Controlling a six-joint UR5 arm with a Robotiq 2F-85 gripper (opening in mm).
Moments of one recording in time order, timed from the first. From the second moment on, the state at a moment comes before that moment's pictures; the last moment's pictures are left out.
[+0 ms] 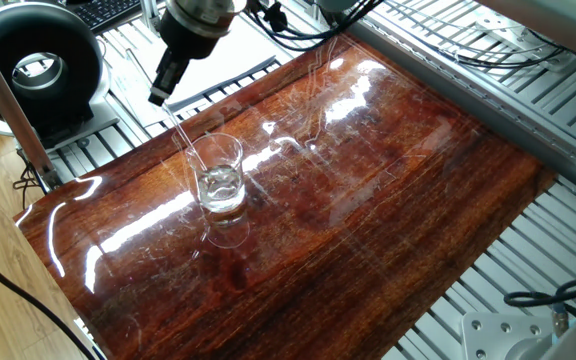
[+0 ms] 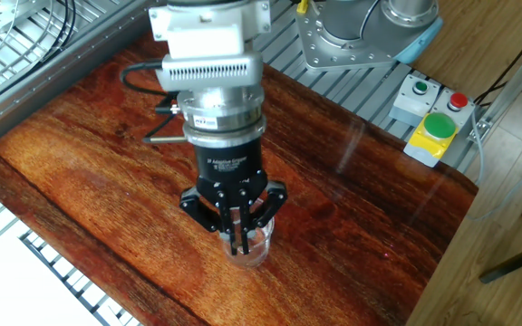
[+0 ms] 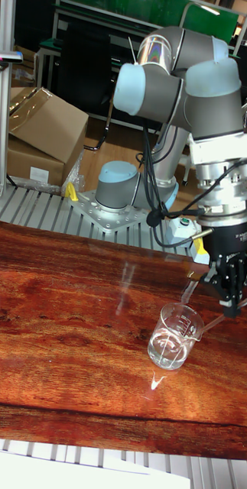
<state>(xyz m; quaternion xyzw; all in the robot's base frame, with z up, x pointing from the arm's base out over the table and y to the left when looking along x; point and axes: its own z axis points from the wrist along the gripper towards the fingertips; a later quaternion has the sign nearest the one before) 0.640 0.209 0.225 -0.34 0.90 0.13 0.24</state>
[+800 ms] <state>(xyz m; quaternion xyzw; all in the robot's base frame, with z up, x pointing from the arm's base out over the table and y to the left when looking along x) 0.617 0.200 0.236 -0.36 0.89 0.15 0.25</state>
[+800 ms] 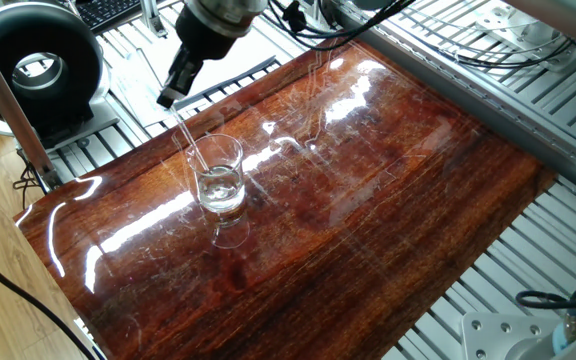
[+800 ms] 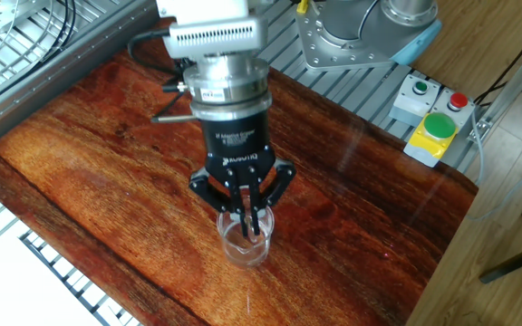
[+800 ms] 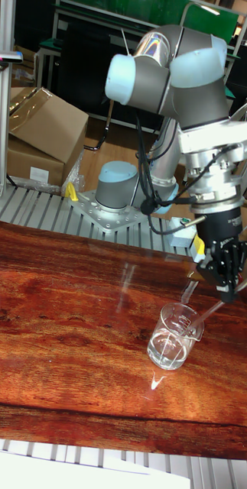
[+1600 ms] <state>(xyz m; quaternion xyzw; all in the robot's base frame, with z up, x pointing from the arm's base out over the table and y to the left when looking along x) 0.628 0.182 0.224 -0.38 0.88 0.14 0.24</state>
